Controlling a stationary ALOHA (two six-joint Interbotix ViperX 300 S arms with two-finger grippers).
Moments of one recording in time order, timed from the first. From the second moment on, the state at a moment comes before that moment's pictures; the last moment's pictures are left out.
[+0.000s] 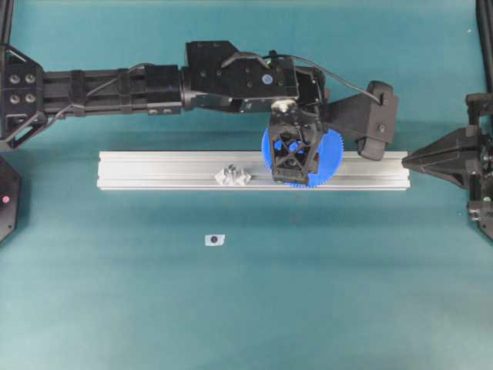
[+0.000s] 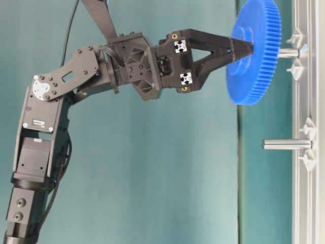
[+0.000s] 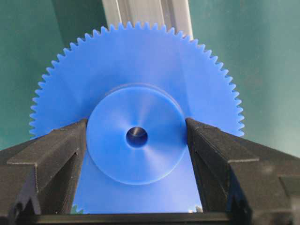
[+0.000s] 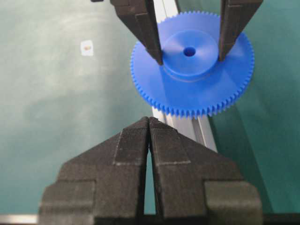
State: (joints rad) left arm 0.13 0.54 -0.43 0.02 1.10 0.32; right arm -0.09 -1.03 1.25 0.05 0.19 0.08
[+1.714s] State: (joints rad) left arm 0.14 0.56 -0.46 0.02 1.15 0.35; right arm -0.09 -1.04 1.26 0.05 0.19 0.10
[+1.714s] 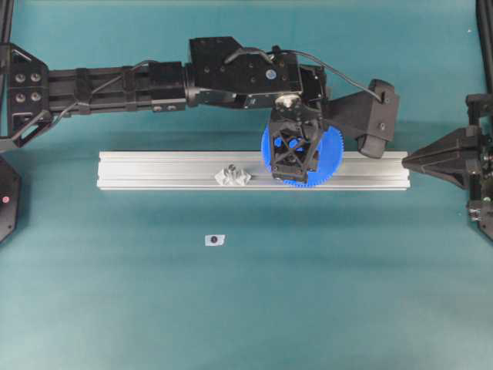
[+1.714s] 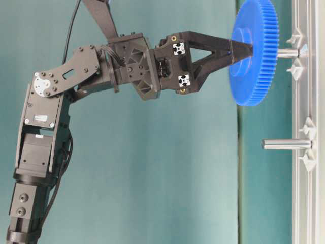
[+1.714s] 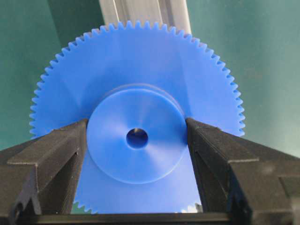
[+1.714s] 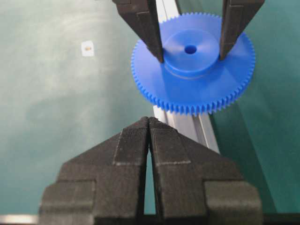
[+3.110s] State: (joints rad) left arm 0.14 0.56 -0.47 0.02 1.15 0.33; right arm -0.09 -1.04 1.26 0.05 0.19 0.10
